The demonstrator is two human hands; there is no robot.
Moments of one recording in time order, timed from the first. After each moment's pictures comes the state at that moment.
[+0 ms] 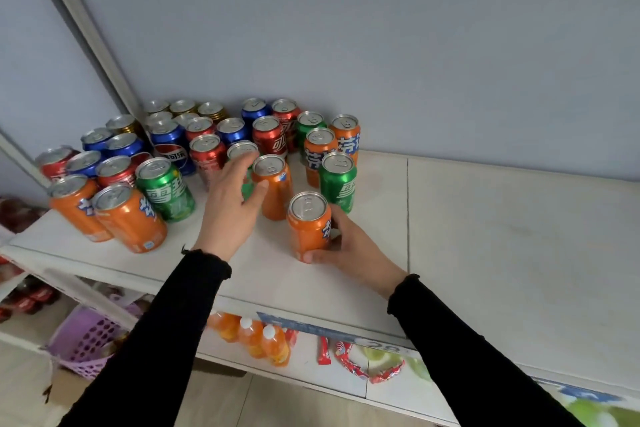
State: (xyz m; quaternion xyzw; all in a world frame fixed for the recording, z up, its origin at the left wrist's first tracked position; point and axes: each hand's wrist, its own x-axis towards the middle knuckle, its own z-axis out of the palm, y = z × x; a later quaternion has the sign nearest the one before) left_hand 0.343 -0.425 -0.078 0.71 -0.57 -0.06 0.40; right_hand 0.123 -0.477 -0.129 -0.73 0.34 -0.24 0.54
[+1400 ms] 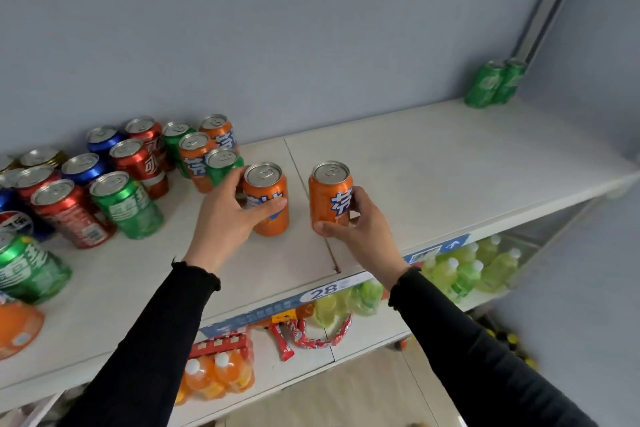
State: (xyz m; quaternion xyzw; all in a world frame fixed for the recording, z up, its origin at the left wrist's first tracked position) left_hand 0.239 -0.442 -0.077 0.52 -0.67 -0.33 0.41; right_hand 0.014 -0.392 -0.122 -0.54 0.60 -0.49 0.35
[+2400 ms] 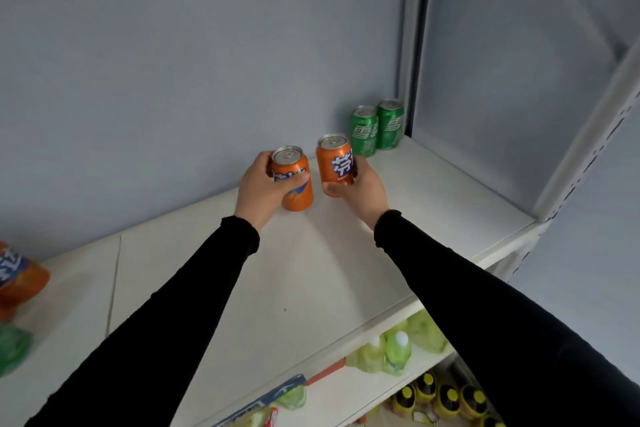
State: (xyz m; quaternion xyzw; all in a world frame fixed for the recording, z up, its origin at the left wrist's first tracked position) left_hand -0.168 -0.625 -0.074 0.48 -0.68 -0.38 0.41; right_hand -0.356 -0.581 -0.116 -0.47 0.64 -0.53 0.30
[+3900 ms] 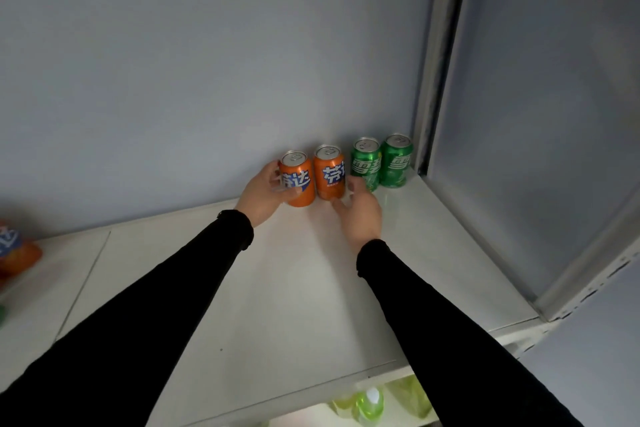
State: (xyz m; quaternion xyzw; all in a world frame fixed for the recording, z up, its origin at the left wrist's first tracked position) left_hand -0.217 -0.681 -0.084 0.55 -0.67 -0.35 0.34; right_hand -0.408 -0.638 -0.133 -0.55 0.67 -0.46 0.20
